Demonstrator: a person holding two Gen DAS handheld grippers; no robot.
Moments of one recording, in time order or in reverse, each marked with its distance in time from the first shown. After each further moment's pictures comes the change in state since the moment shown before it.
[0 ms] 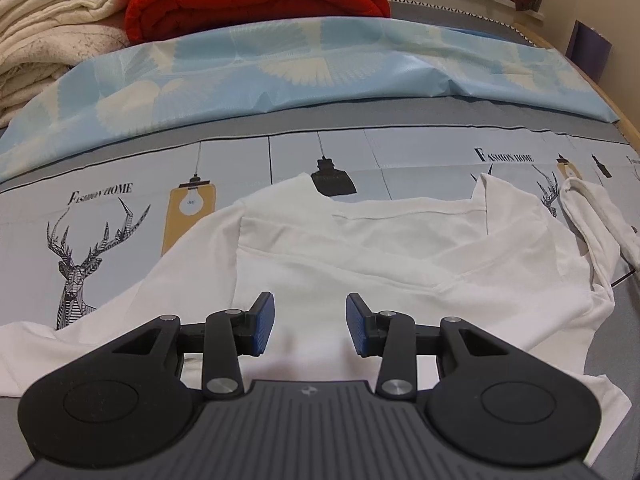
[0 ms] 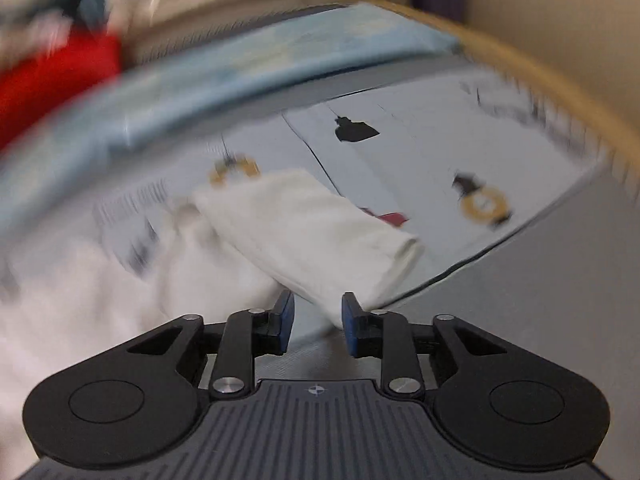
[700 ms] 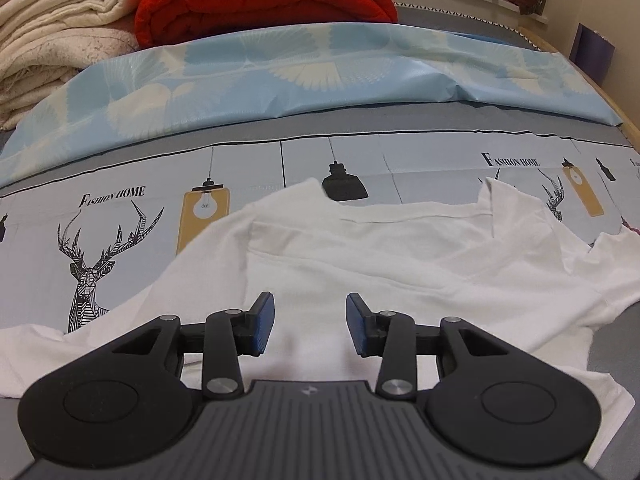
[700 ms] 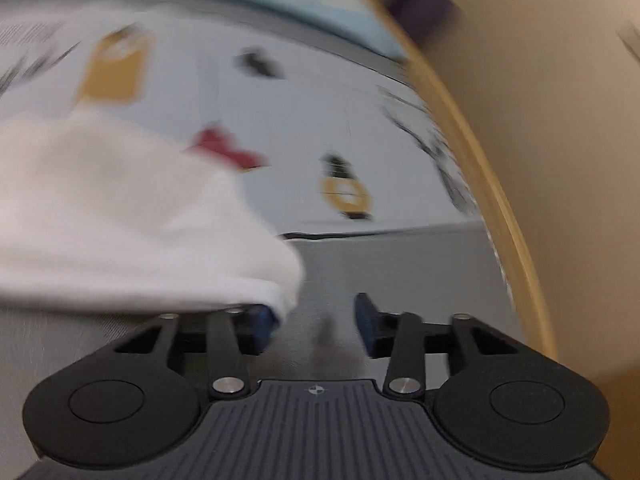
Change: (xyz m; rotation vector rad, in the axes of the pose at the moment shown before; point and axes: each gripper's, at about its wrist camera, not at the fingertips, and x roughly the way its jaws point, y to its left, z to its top) left arm -0.007 0.010 0.000 -0.009 -0.013 0.019; right arm 0.031 -0.018 -0.028 -0.447 0.072 -0.611
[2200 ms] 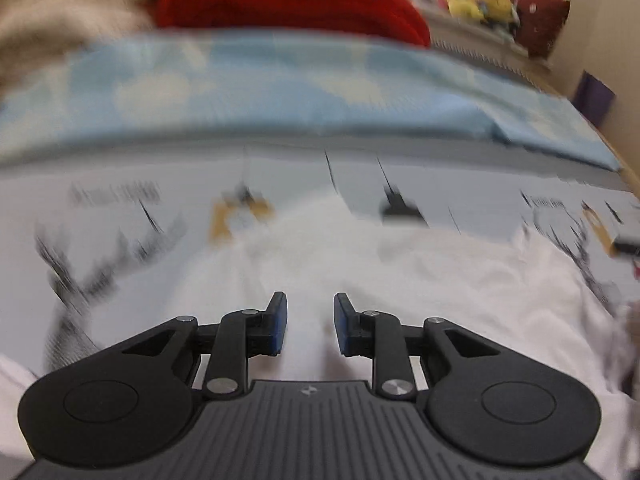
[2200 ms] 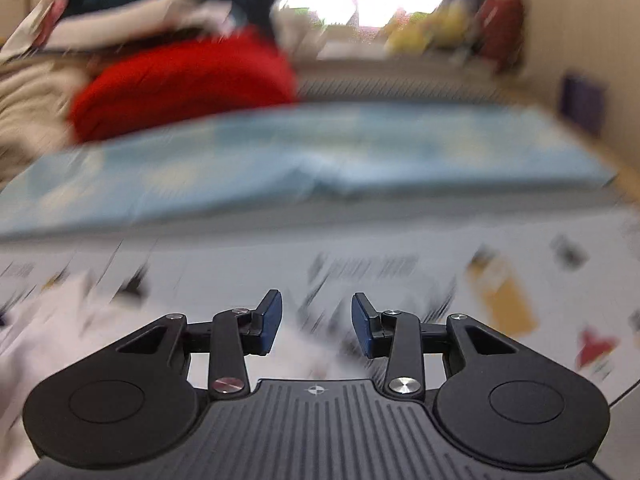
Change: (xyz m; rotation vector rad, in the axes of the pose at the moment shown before) left arm 0.064 0.090 -0.013 -0.113 -0.043 -0.110; right arm -0.137 0.181 0.082 0.081 -0.331 0.724
